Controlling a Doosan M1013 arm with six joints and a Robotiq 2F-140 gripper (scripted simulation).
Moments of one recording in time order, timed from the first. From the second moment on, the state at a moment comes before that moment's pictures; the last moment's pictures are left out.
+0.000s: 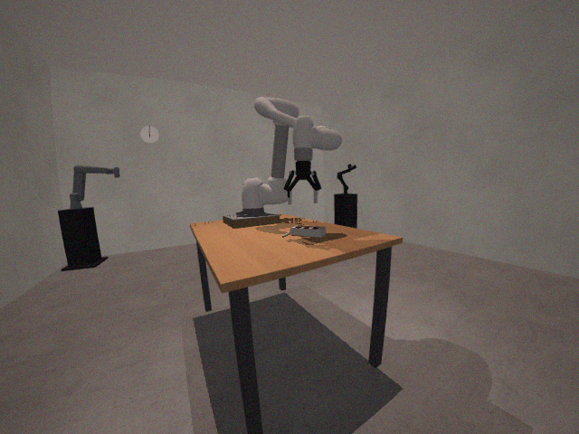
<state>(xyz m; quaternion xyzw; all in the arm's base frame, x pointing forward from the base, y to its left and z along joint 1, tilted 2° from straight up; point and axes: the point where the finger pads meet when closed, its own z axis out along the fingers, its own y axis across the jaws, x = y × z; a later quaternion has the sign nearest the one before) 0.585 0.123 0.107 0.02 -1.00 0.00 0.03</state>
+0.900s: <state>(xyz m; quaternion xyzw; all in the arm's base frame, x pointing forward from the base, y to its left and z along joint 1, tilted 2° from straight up) 0.563 0.112 0.080 0.25 -0.97 0.00 0.02</state>
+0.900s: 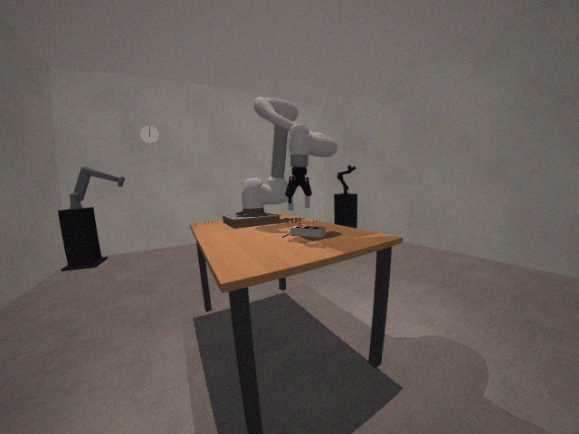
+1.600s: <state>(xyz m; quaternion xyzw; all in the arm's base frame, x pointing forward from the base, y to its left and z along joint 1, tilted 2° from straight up) 0.555 0.105 0.066 0.34 -0.94 -0.01 0.01</state>
